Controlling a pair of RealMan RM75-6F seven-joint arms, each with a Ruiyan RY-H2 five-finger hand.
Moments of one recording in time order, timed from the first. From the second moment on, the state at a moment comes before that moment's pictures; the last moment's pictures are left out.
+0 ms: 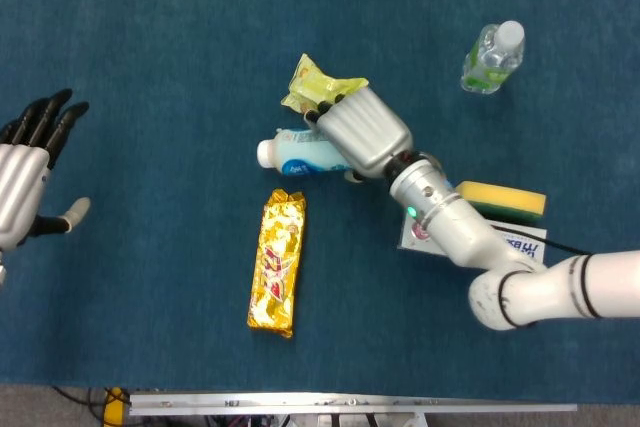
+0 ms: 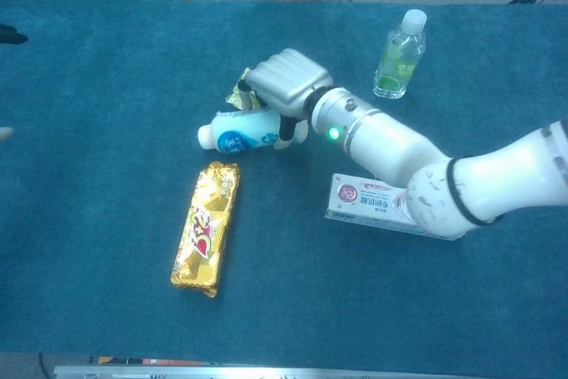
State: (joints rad) left arm -0.34 -0.97 0.02 -1.94 1.34 1.22 0.15; right arm 1.06 -1.77 0.14 -1.46 -0.84 0.97 -0.76
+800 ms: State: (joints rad) left arm -0.34 -0.98 0.00 -1.94 1.34 1.19 0.17; right arm 0.86 -1.41 0.08 -1.74 -1.13 1.09 -0.57
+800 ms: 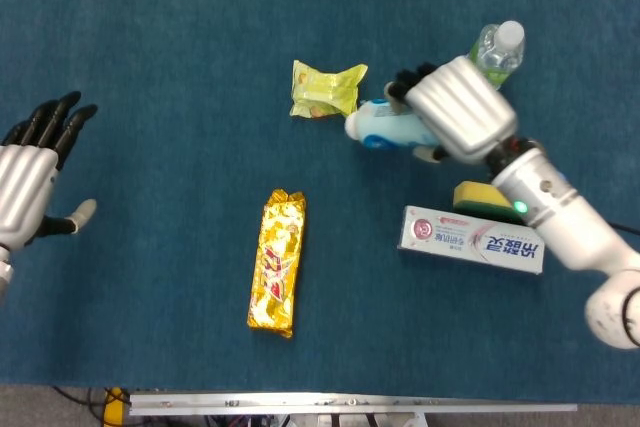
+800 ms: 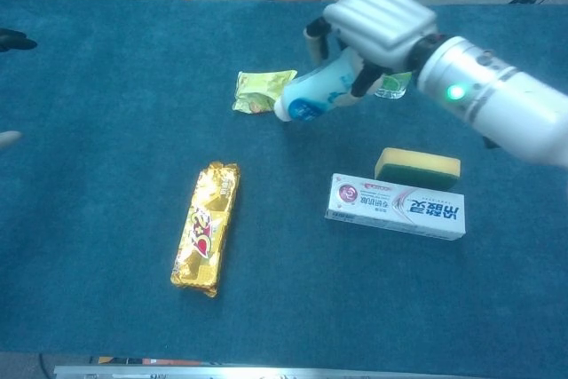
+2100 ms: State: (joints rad) left arm -0.37 -1.03 -0.02 -1.93 1.30 1.12 0.20; right arm 0.74 -1.41 0.10 -1.60 -1.27 1.09 -0.55
